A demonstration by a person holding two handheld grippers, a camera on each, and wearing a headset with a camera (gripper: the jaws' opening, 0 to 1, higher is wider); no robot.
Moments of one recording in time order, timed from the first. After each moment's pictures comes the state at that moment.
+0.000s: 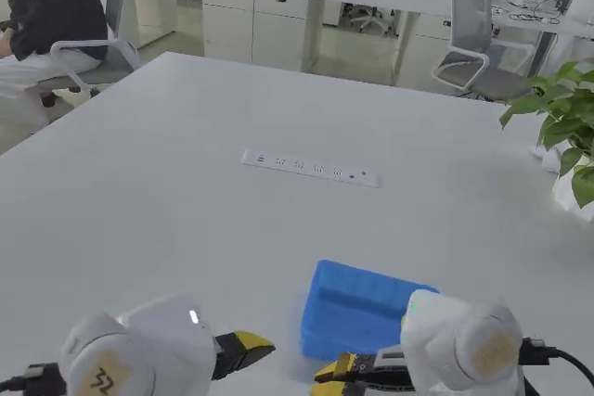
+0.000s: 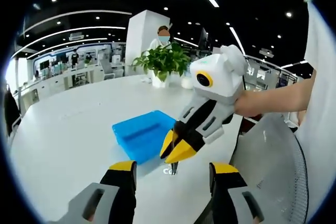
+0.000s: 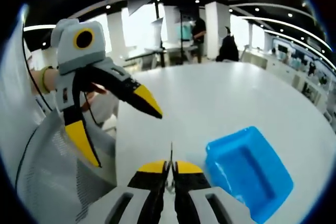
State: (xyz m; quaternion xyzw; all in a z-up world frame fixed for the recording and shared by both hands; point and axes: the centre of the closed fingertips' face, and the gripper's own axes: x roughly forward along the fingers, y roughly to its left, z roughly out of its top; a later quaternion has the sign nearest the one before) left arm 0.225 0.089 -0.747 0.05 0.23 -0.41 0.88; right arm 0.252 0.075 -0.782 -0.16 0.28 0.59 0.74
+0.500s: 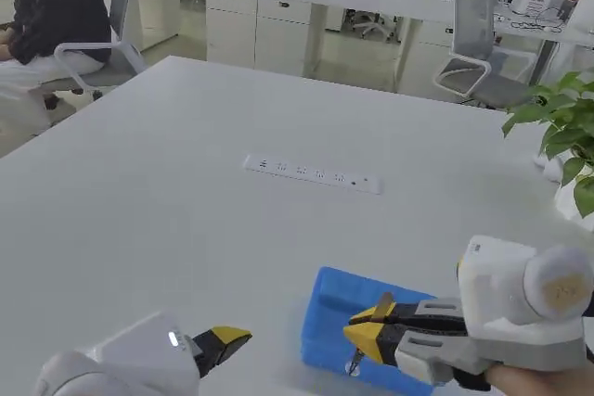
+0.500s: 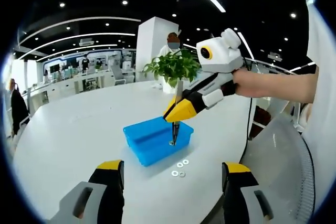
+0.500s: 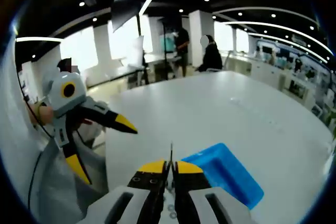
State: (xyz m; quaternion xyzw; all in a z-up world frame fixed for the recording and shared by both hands) left arm 0.229 0.096 -0.746 0.05 0.21 -0.37 0.90; right arm 0.298 0.054 -0.727 -0.13 0.25 0.55 0.78
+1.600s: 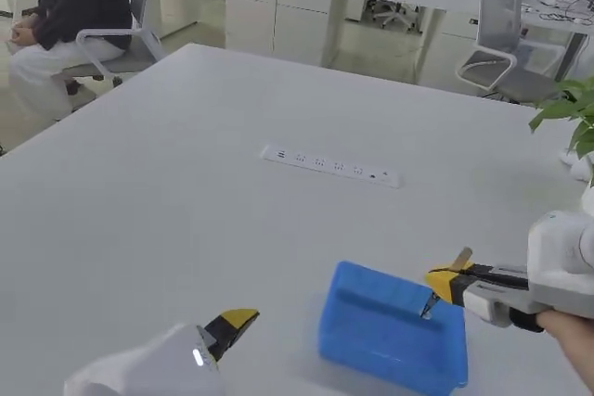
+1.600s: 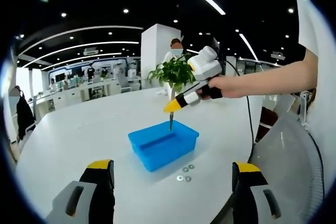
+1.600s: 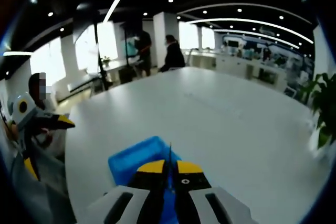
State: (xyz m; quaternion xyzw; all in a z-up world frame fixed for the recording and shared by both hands) left arm 0.234 0.096 -0.746 0.05 0.17 -0.35 0.92; right arm 0.397 -0.014 -0.761 -0.09 0.27 0.43 0.86
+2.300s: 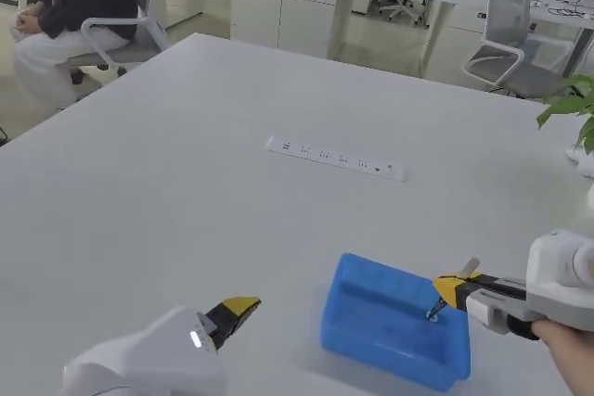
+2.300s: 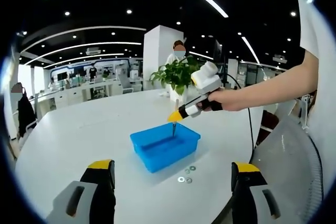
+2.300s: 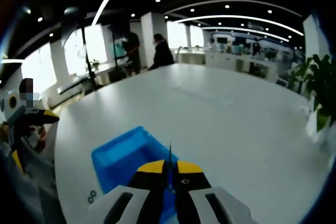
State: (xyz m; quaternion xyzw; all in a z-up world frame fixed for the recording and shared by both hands) left arm 0.236 0.100 -0.744 0.05 0.17 -0.34 0.92; right arm 0.407 -0.024 -0.787 -0.07 0.28 0.40 0.87
